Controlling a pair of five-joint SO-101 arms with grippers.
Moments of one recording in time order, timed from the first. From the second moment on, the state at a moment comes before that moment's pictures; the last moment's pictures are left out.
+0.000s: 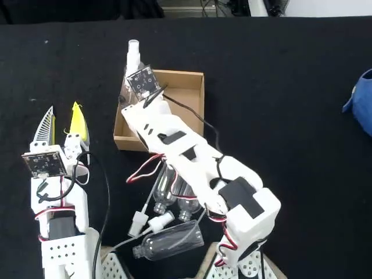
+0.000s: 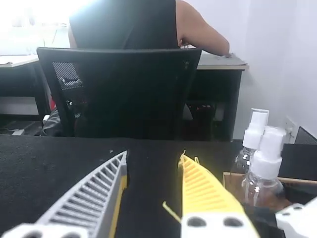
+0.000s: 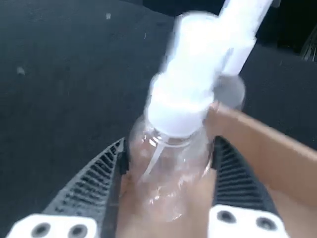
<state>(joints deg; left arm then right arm) -15.0 -97.6 96.5 3.7 -3.1 -33.4 13.8 34.7 -13.8 0.3</state>
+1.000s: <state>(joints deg) -15.0 -97.6 96.5 4.2 -3.1 -34.2 -5.1 38.7 4.0 0.3</state>
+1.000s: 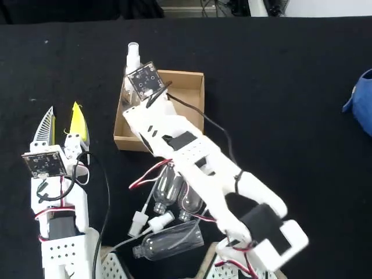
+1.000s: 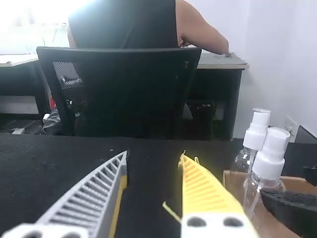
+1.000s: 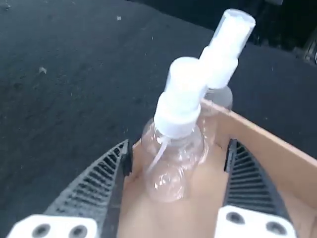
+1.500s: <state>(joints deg) -15.2 -97.6 96.5 14.3 -3.1 -28.2 -22.2 38.7 32.5 0.3</state>
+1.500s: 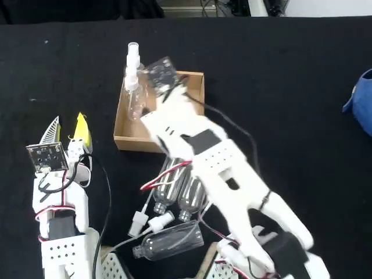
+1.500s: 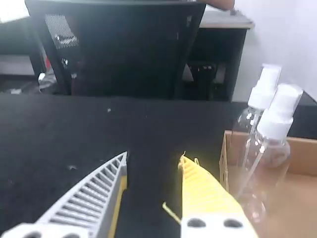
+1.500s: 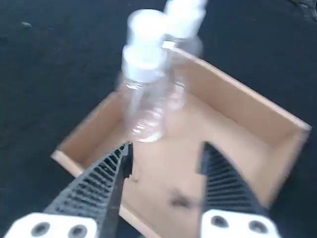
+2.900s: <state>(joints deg) -12.5 -97.6 96.5 18.2 2.1 -13.1 -4.7 32.1 45.7 -5.5</state>
